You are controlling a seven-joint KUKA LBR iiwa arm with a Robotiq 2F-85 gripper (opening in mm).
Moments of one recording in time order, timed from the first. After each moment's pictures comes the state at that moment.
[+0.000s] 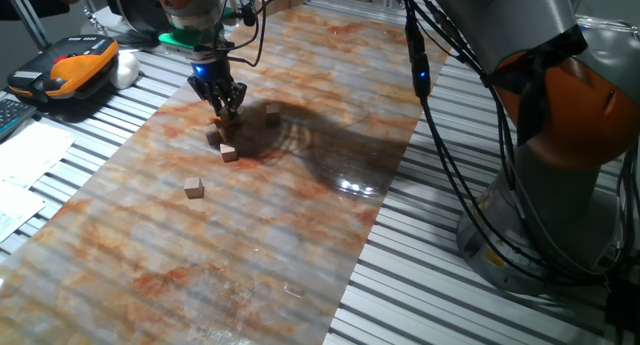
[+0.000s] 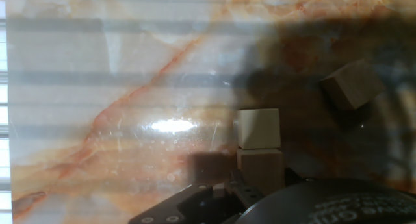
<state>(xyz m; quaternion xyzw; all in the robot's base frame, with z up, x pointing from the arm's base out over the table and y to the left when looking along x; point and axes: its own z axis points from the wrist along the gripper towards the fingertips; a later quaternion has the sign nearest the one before) 0.656 -0.030 0.059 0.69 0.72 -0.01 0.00</state>
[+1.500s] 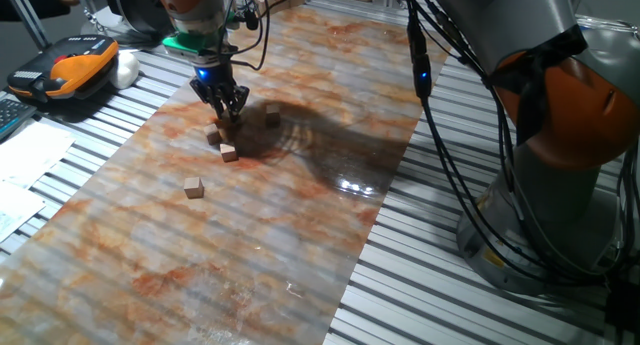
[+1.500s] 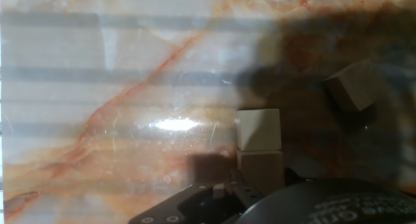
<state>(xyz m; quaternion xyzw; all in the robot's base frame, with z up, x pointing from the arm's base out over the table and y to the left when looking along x) 0.652 -0.031 0.048 0.69 0.73 -0.01 0.00</state>
